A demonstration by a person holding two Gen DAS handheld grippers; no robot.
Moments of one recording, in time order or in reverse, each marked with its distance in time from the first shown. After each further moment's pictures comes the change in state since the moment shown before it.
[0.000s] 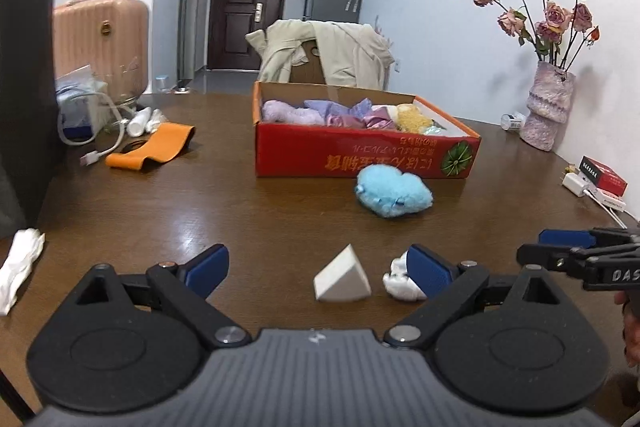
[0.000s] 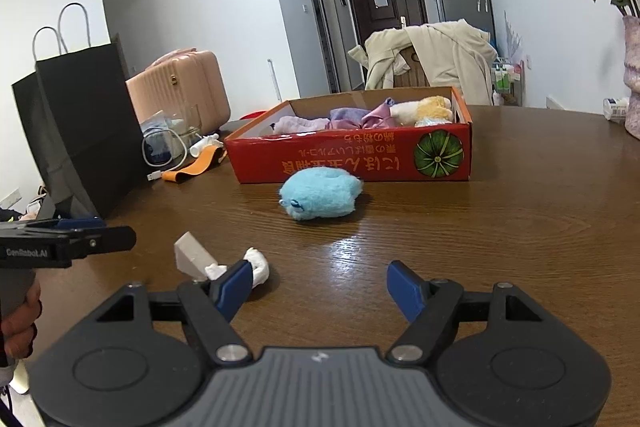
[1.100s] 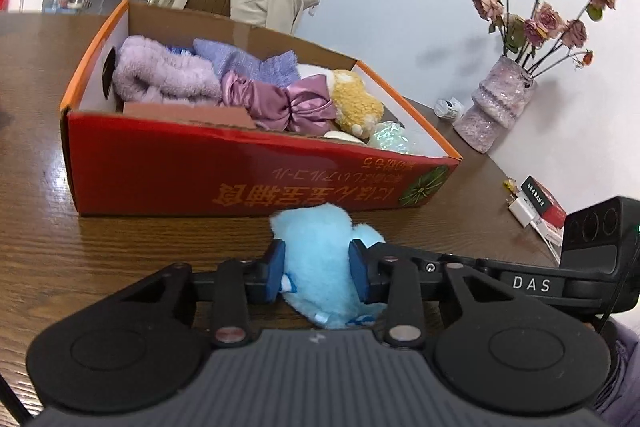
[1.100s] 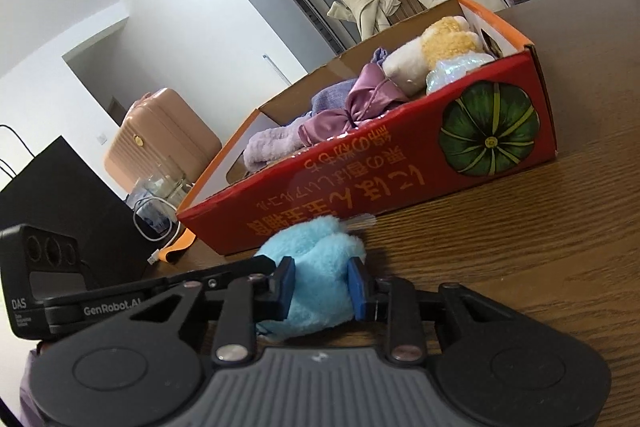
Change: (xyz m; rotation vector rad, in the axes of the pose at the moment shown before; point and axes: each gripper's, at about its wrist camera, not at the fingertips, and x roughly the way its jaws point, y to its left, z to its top) left arm 0.193 0.003 0.064 -0.109 0.200 -0.388; right arm 0.162 -0.069 0.056 0.359 0.083 0.215
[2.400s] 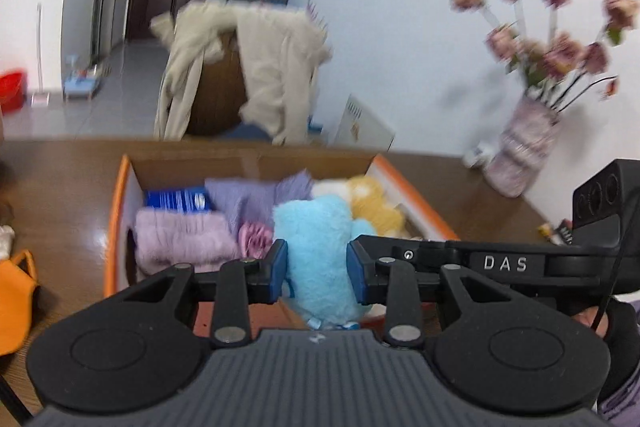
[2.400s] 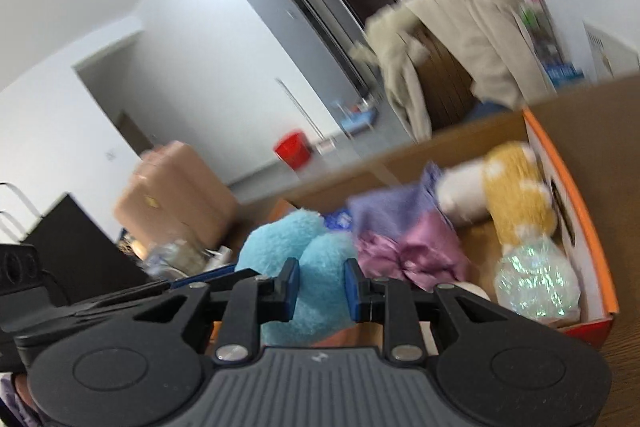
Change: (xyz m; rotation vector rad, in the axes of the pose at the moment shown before) left arm 0.005 -0.022 0.114 0.097 -0.054 0.143; right arm 0.029 0.028 0.116 -0.023 -0.038 0.006
